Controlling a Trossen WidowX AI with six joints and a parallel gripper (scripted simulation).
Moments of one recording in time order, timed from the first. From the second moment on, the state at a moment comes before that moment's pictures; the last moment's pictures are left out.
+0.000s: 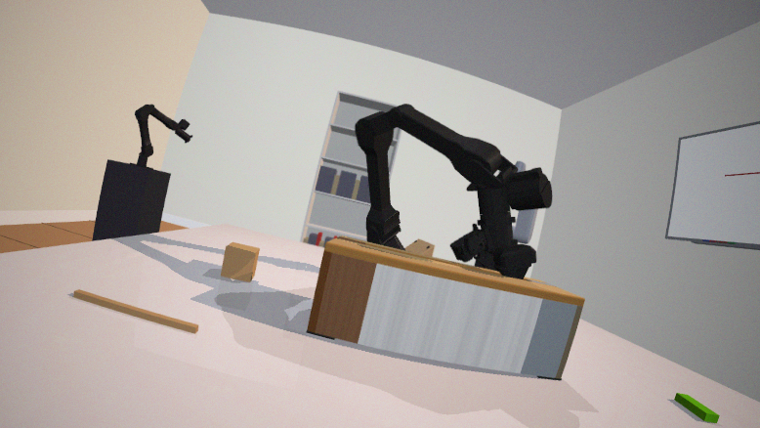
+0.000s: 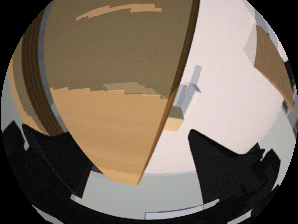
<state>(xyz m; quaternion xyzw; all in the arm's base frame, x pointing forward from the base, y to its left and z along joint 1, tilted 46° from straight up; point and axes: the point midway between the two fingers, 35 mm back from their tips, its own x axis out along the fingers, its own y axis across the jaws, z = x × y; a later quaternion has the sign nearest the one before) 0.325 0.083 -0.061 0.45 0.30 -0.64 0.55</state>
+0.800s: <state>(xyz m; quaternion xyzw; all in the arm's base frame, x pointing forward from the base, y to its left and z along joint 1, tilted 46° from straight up) 0.324 0.137 -0.025 0.21 0.48 -0.50 0.69</state>
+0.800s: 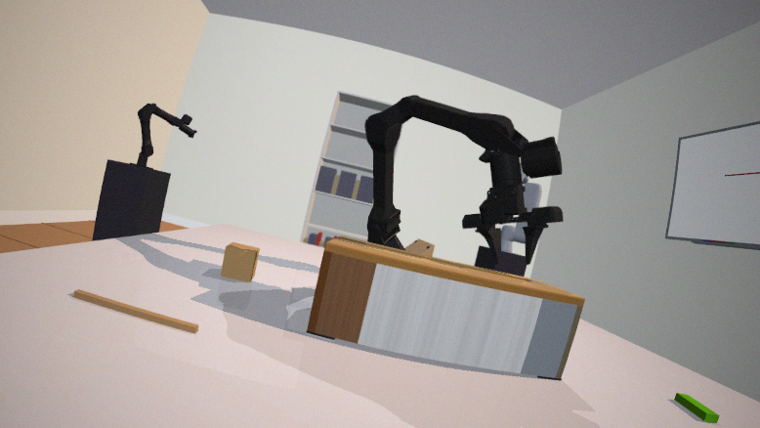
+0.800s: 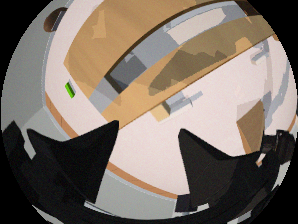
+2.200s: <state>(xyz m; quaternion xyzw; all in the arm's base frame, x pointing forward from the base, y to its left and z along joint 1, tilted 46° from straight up) 0.307 0.167 -0.049 -0.74 0.56 0.29 0.24</state>
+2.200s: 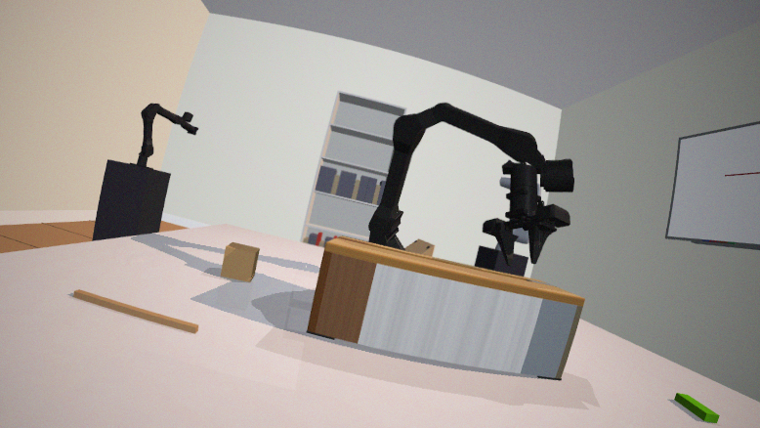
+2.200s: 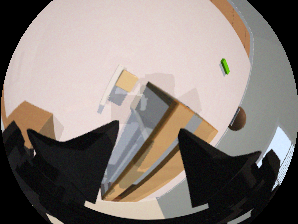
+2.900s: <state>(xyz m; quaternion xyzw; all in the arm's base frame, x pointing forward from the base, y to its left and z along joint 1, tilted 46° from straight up) 0.305 0.187 -0.054 -0.77 0.32 0.49 -0.24</state>
